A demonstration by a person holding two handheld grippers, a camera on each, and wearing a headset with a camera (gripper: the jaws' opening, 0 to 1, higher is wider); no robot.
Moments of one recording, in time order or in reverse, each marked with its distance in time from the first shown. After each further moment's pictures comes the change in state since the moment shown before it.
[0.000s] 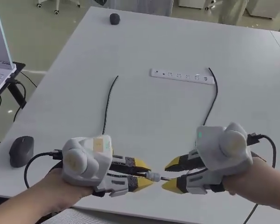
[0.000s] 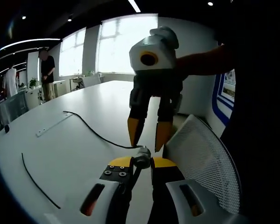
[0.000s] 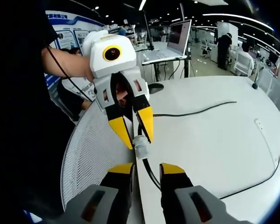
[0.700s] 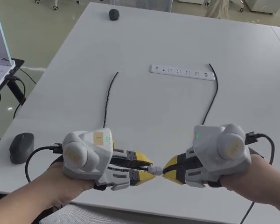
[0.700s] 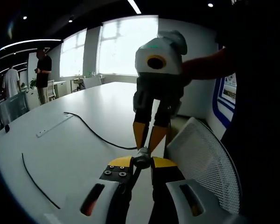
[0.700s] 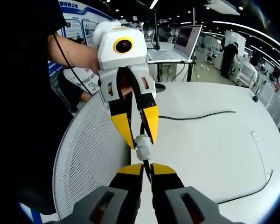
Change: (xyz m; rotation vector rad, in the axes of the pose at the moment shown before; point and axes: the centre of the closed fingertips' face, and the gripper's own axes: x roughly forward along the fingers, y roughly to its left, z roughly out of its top) left arm 0.001 0.003 0.004 -0.015 -0.014 0.006; right arm 0.001 -0.003 0.001 -0.107 0.003 -0.028
